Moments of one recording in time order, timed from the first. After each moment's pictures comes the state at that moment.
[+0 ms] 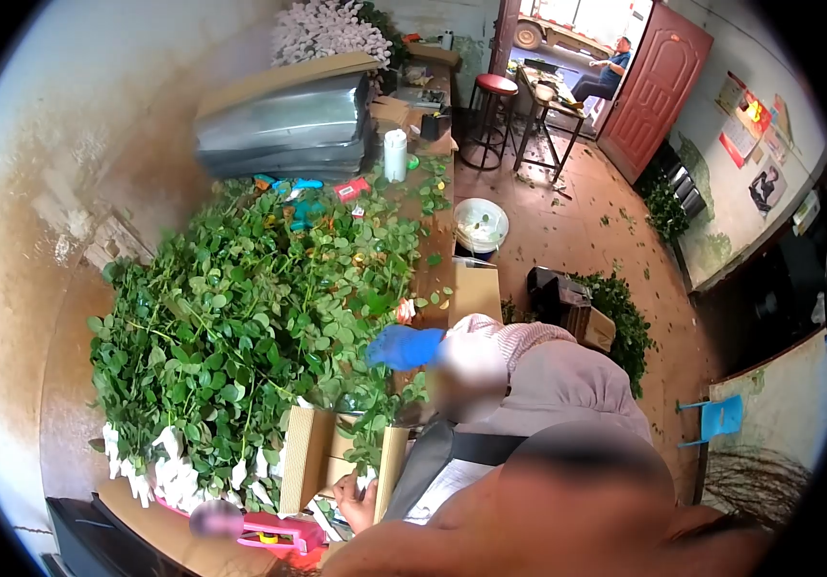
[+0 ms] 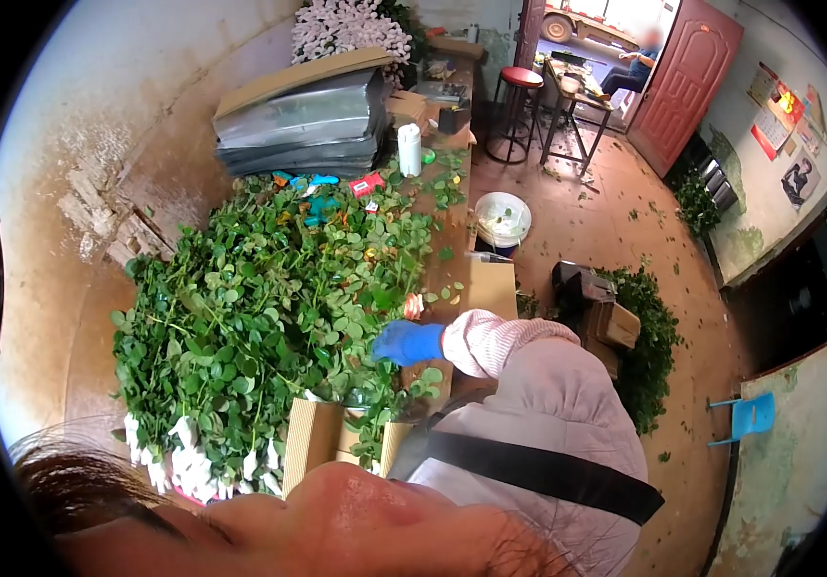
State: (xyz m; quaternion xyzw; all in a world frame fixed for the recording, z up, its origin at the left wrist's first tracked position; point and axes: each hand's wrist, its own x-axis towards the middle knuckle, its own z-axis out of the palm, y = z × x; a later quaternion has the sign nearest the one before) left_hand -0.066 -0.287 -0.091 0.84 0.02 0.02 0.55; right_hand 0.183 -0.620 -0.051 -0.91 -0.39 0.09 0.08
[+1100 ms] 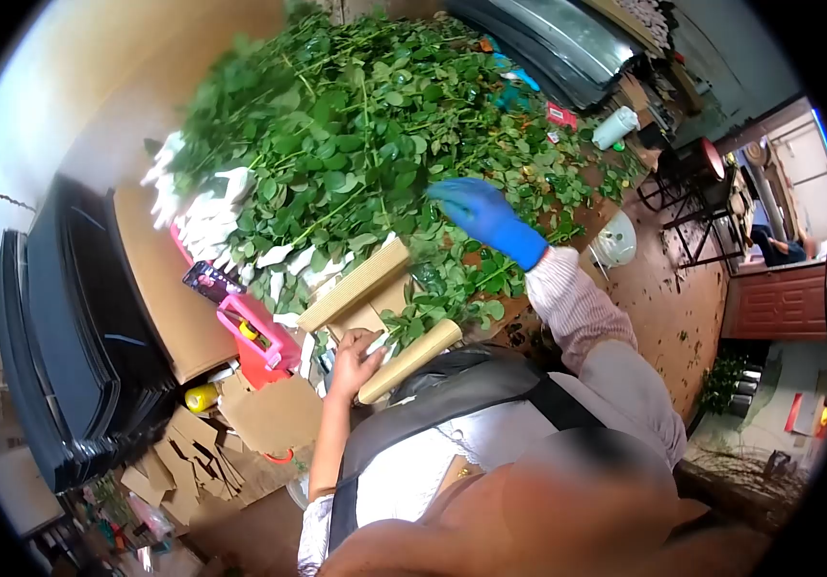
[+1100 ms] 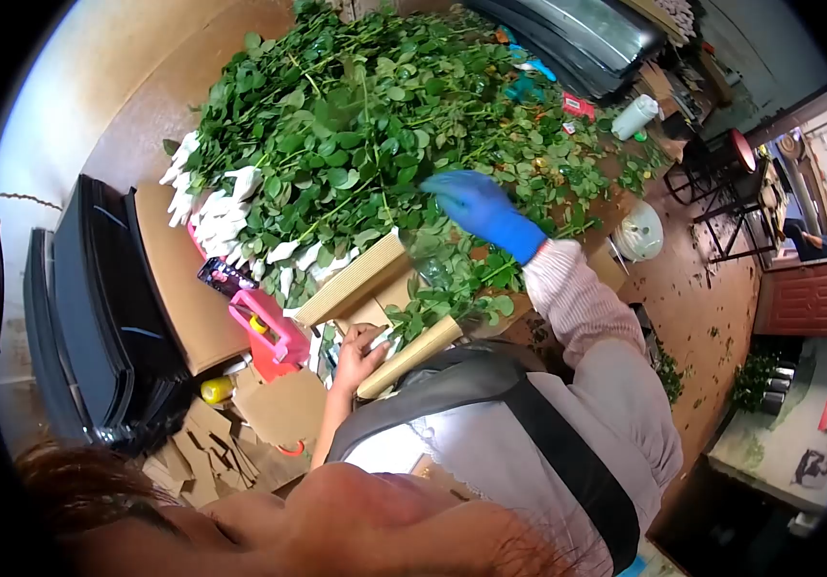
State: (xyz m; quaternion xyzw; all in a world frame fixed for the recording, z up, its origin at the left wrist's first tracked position) left_hand -0.063 -0.290 -0.057 0.83 0.10 -0.04 0.55; right_hand 0.248 -0.529 0.060 -0.84 -0.46 -0.03 0.29
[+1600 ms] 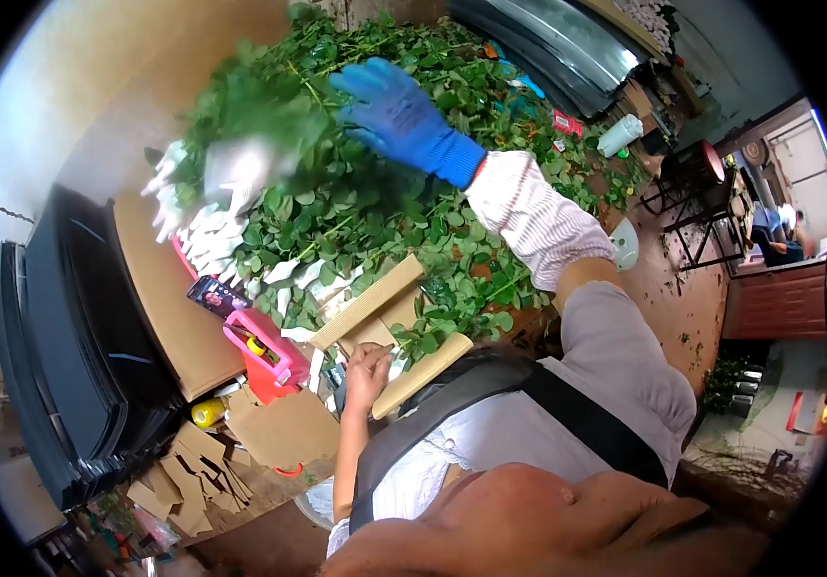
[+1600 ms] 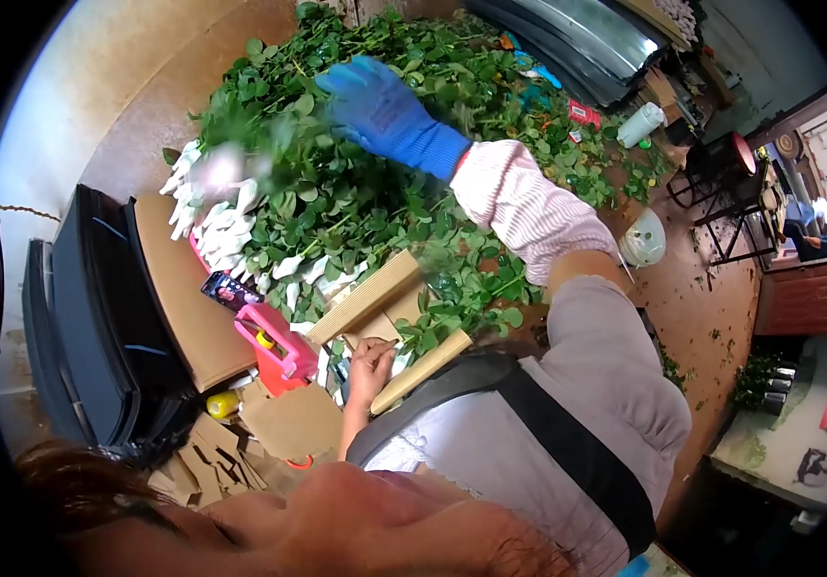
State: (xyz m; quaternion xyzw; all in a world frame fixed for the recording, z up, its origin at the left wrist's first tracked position) left_hand -0.060 -0.299 -0.066 0.82 0.12 0.04 0.56; right_hand 0.315 -0.369 0.183 -0.79 -0.53 -0.30 0.07
